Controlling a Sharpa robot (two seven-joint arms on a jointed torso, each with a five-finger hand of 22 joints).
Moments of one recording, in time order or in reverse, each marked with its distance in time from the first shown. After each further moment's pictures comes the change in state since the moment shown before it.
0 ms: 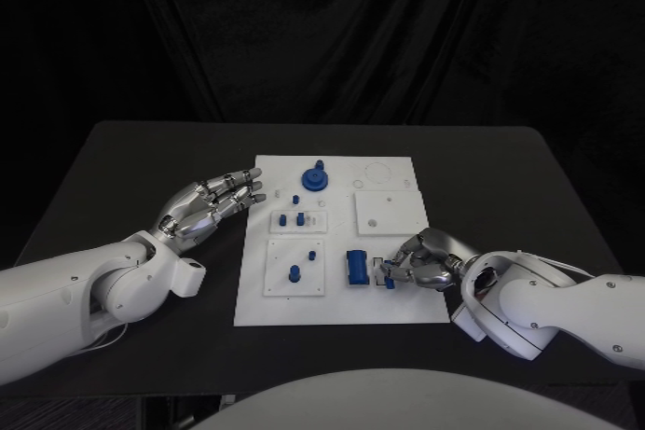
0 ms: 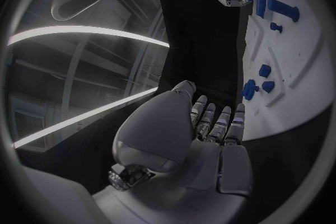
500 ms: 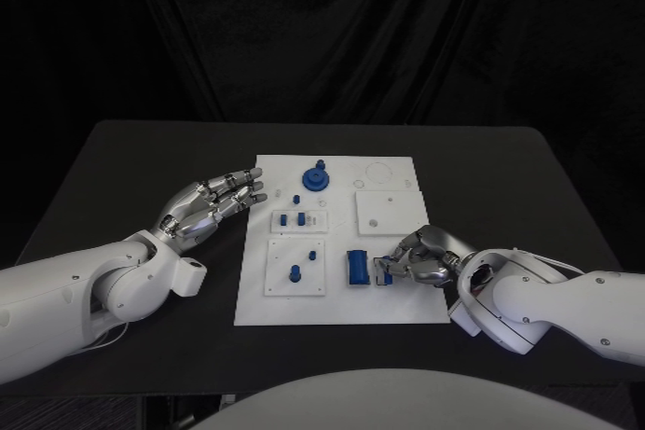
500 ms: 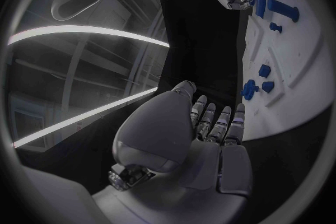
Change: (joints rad) left arm 0.000 -0.002 0.000 0.002 0.000 0.001 0.000; left_hand 0.000 0.000 0.003 -0.003 0.000 0.000 0.000 0.000 0.000 0.003 0.003 0.004 0.000 0.004 0.004 0.000 0.001 0.000 0.000 0.000 0.000 -0.003; right arm 0.000 0.033 -0.001 -0.046 0.001 -0.006 0.014; right_hand -0.026 -0.003 0.050 -0.027 -0.076 -0.013 0.003 0.000 0.003 0.000 0.000 0.000 0.000 0.000 0.000 0.000 0.000 0.000 0.000 0.000 -0.004 0.000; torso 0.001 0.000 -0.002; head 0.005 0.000
